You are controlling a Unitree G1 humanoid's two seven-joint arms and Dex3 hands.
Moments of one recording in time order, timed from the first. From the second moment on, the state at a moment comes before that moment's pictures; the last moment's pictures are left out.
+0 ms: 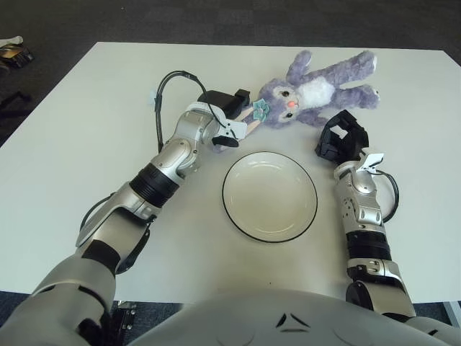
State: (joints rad) left arm -0.70 0.35 -0.60 0.11 1.04 0.28 -0.54; right arm -0.22 -0.03 -0.18 0.22 0.13 -0.09 -0.06
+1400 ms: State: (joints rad) left arm -0.64 0.33 -0.64 0.23 1.20 0.22 -0.27; right arm -0.21 -0.01 -0.19 0.19 0.15 -0.09 -0.05
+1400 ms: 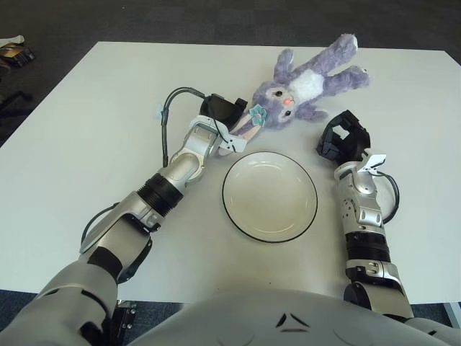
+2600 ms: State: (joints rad) left arm -0.64 0.33 -0.59 0.27 1.11 0.15 -0.11; right arm -0.23 -0.14 -0.02 0.03 -0.24 -0.06 -0.12
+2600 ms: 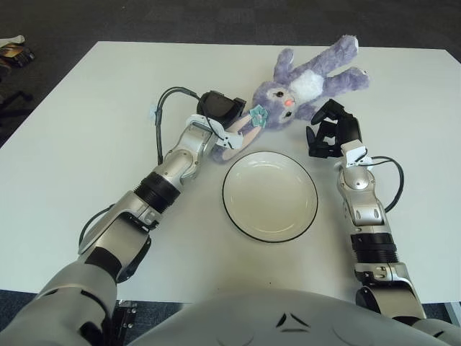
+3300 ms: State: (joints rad) left arm -0.64 0.33 -0.58 0.28 1.08 0.11 -0.02; right arm -0.37 -0.30 0.05 0.10 -0.42 -0.02 -0.07
